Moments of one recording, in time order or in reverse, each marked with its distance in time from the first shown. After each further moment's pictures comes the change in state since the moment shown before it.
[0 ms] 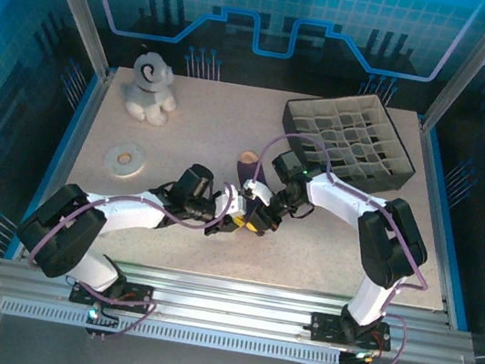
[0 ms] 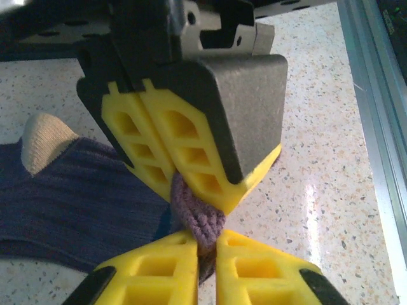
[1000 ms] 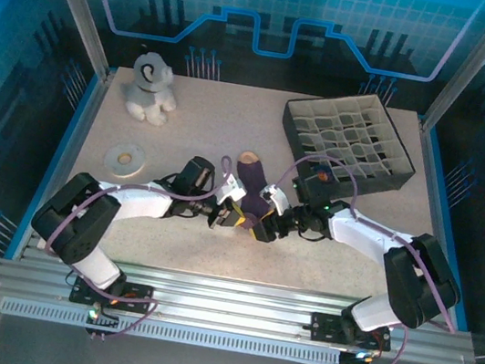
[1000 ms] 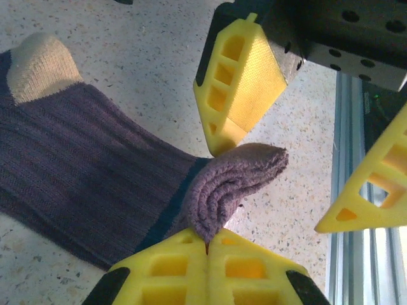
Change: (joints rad) left arm 0.074 0.112 0.072 -0.033 0.112 -0.390; right arm -0.031 -0.288 -0.407 0.494 0.025 0.451
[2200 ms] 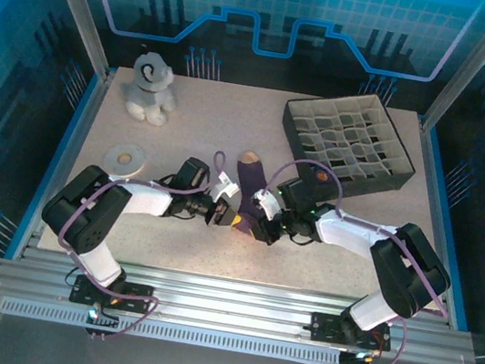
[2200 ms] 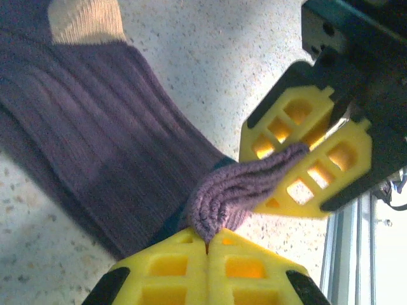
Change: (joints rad) left arm 0.056 0.063 -0.053 0.090 0.053 -0.141; right arm 0.104 0.077 0.000 0.054 0.212 0.024
